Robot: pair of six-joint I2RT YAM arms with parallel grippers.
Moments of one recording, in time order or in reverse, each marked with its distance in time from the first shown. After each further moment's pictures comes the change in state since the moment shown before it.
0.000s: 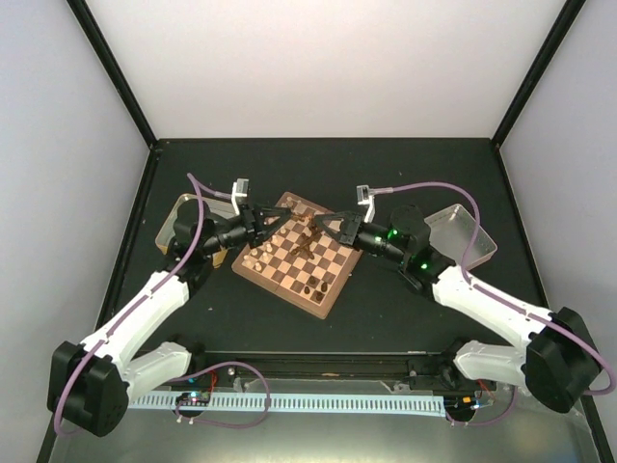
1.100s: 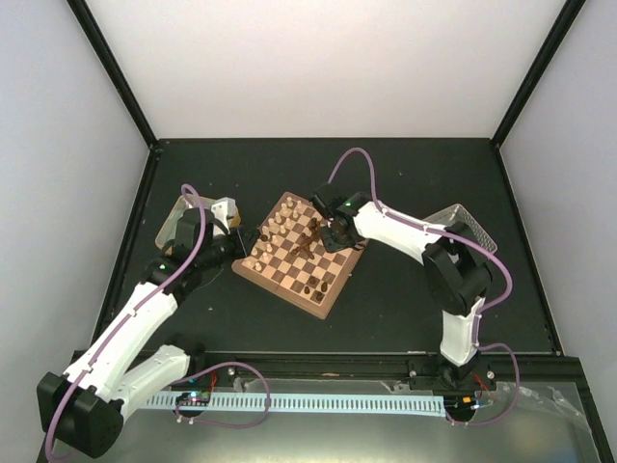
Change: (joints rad) left arm 0.000 -0.134 0.063 -0.760 -0.543 0.769; right arm 0.042 0.711 0.739 -1.309 0.617 -0.786
